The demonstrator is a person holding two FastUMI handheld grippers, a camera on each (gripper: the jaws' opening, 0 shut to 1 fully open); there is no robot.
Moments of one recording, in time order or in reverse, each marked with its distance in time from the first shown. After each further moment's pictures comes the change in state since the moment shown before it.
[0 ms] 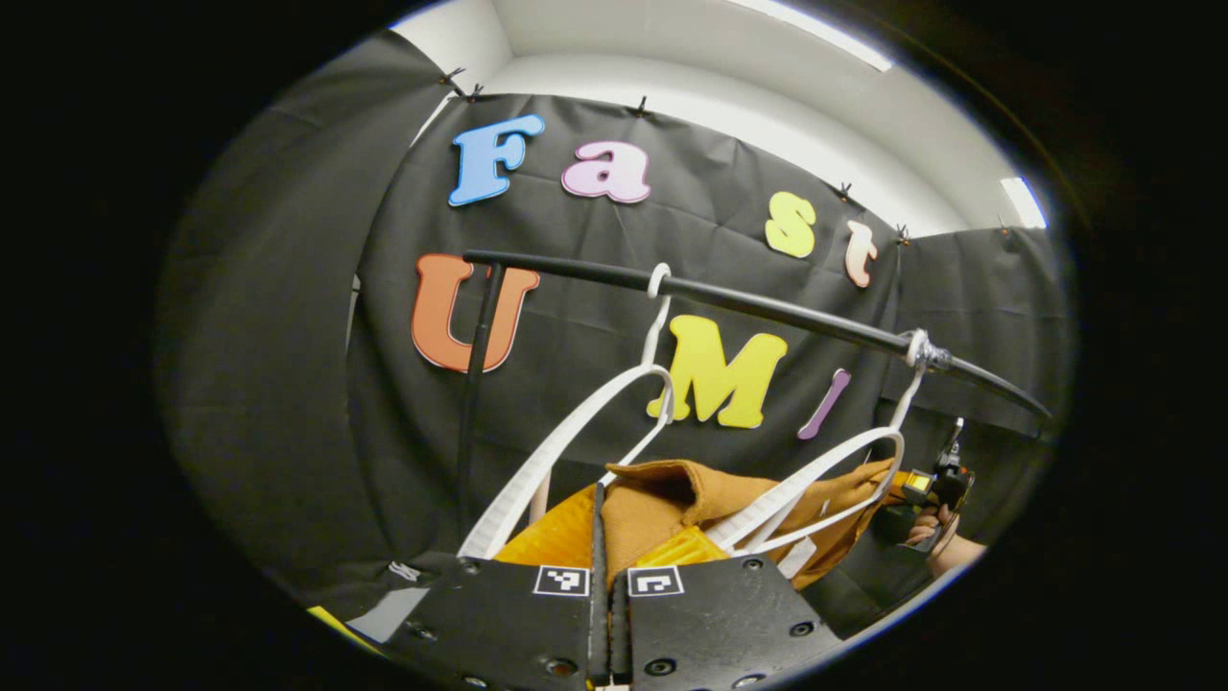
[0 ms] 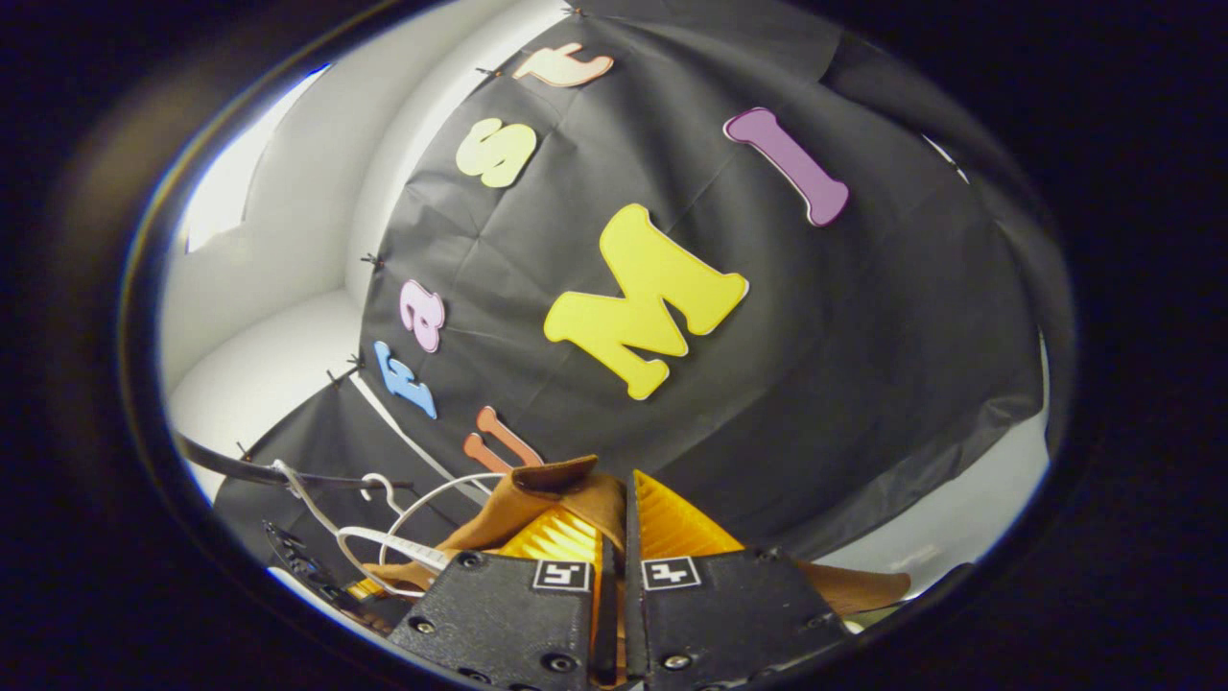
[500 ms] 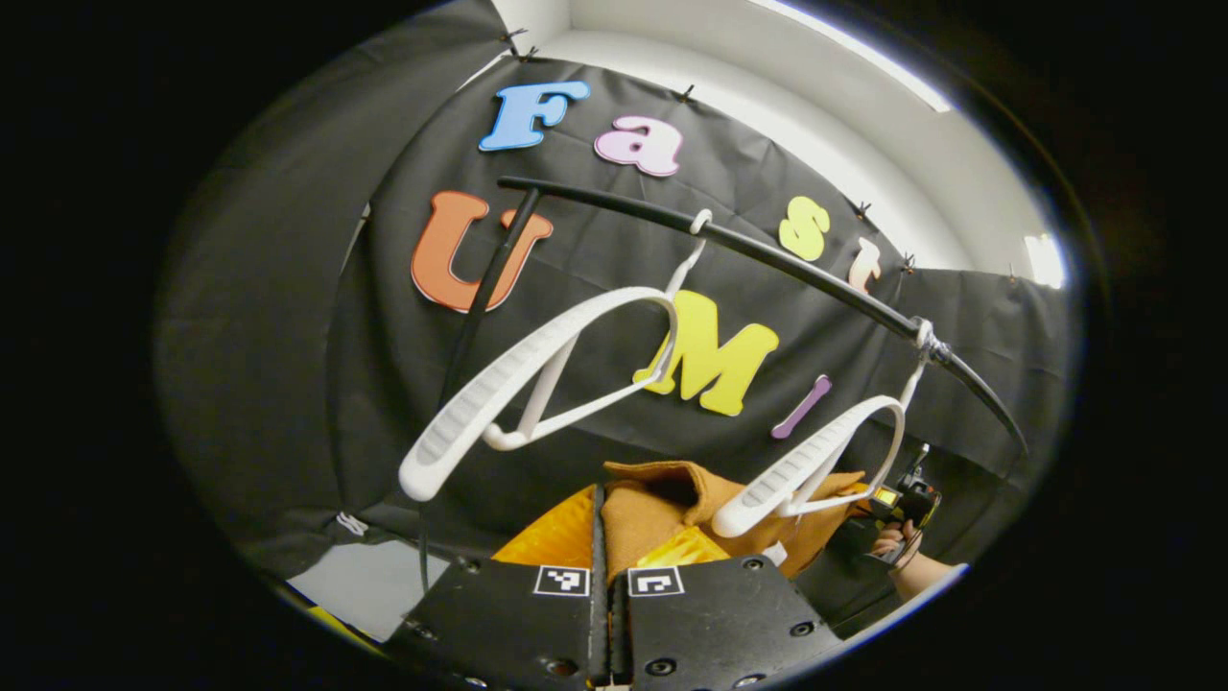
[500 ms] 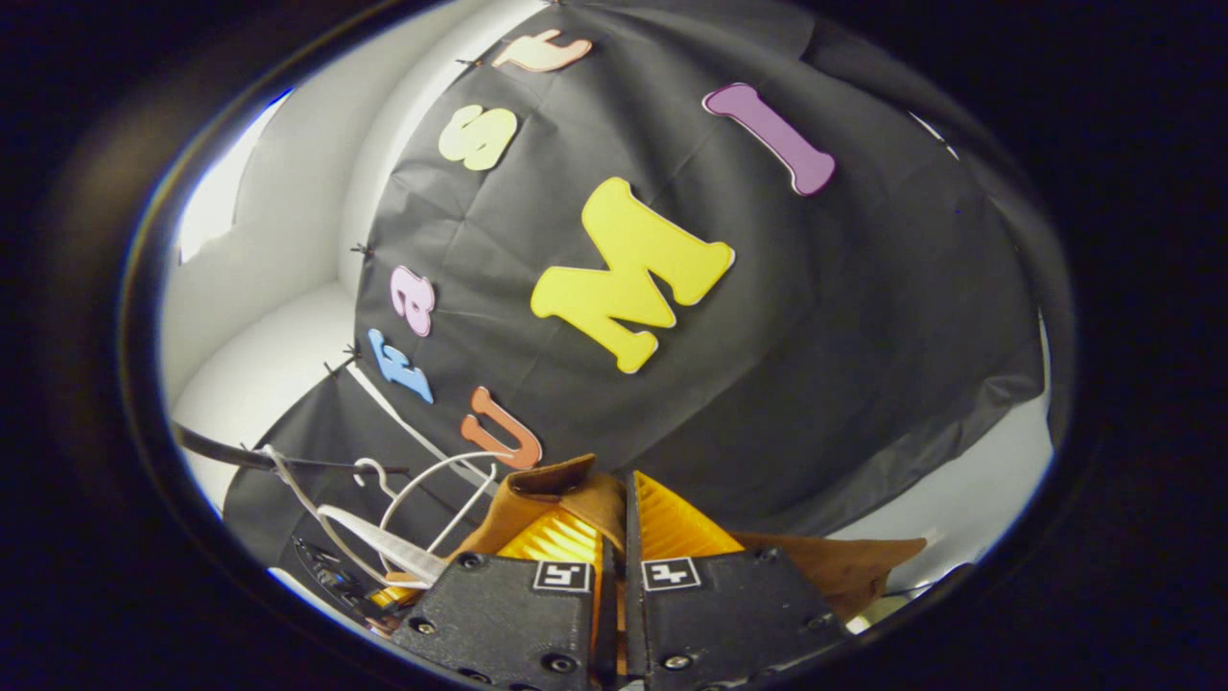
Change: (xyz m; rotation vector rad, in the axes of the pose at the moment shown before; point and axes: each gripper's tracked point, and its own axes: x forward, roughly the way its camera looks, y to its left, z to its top) left arm 0.011 0.003 -0.044 -0.174 0.069 -0.064; right arm -0.003 -0.032 -0.032 0.030 0.098 -0.034
